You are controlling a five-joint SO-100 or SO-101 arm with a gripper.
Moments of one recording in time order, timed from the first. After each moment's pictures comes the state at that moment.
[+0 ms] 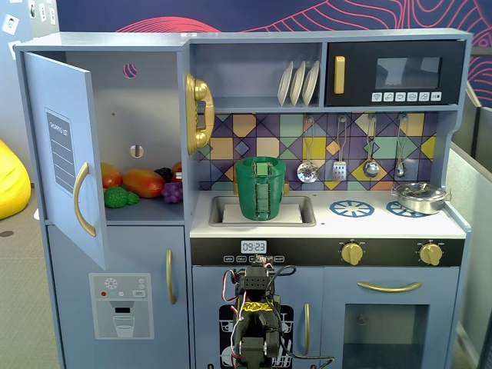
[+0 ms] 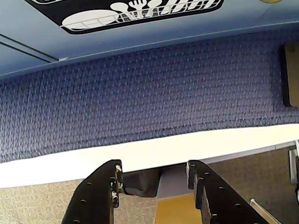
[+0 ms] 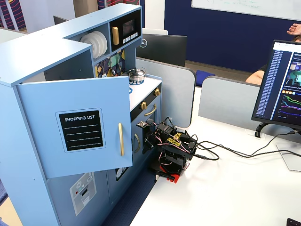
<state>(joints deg) 1.3 182.5 170.8 77.3 -87.5</state>
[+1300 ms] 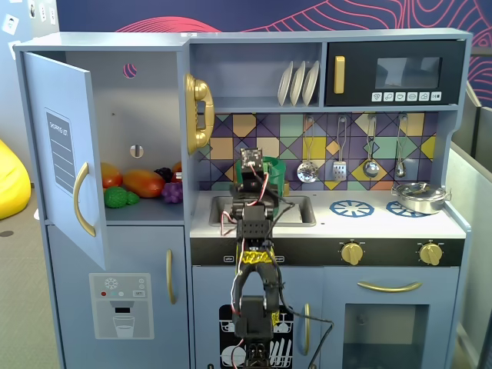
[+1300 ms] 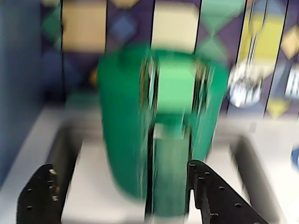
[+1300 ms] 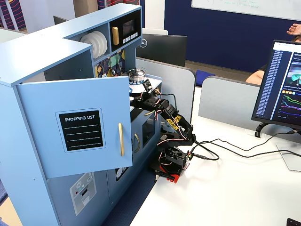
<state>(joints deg) 0.9 151.9 114.0 34.9 -97.7</state>
